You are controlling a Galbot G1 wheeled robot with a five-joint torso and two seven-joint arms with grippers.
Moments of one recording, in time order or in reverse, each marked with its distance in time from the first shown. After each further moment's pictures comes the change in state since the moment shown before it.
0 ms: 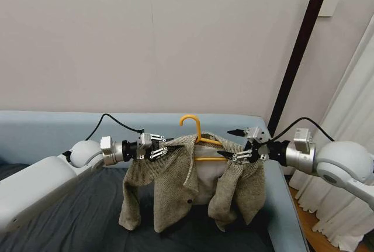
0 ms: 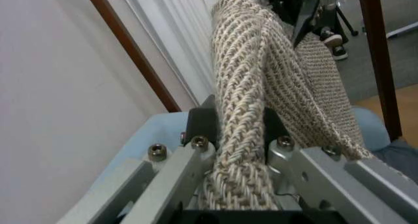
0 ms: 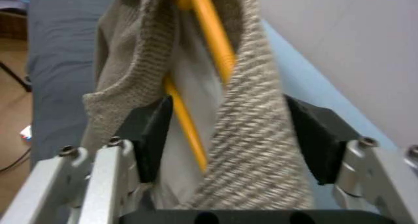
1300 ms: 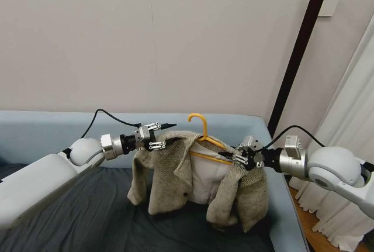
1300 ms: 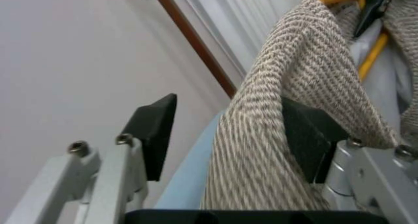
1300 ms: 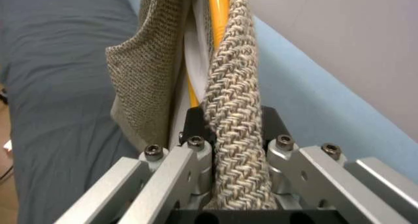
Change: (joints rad) left arm 0.008 -0.013 -0.052 0.033 0.137 -0.045 -0.254; right arm -0.135 -0.034 0.114 -0.018 0.045 0.009 0.074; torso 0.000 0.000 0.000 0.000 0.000
